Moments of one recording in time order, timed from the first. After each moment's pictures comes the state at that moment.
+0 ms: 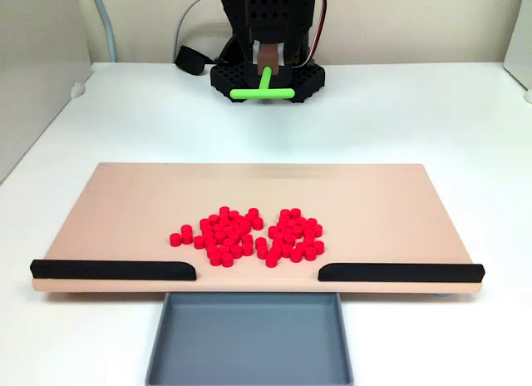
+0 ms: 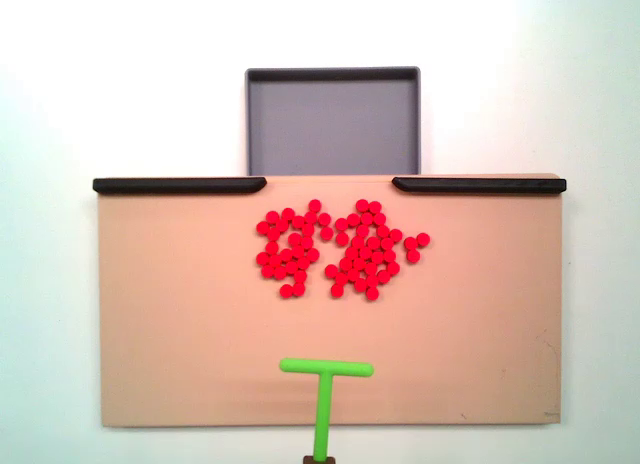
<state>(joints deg) 0.9 106.3 97.6 94.8 -83.3</state>
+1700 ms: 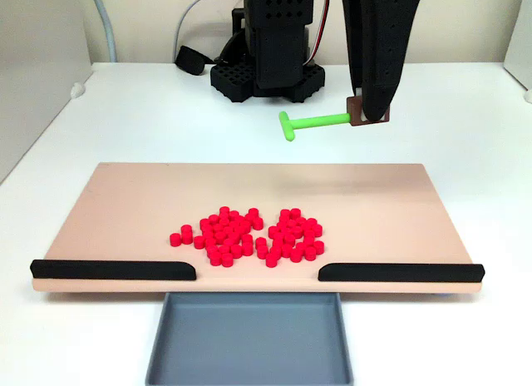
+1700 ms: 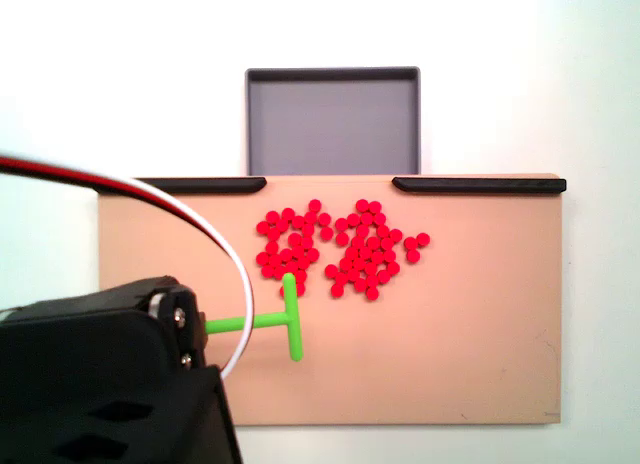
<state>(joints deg) -12.3 77.3 67.0 95.0 9.8</state>
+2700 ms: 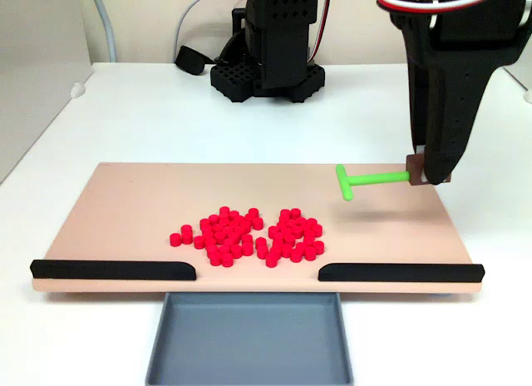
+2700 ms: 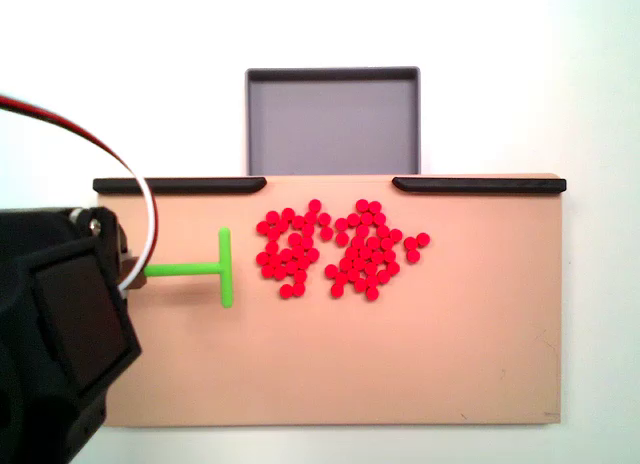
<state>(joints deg) -17.8 59.0 49.7 95.0 19.2</state>
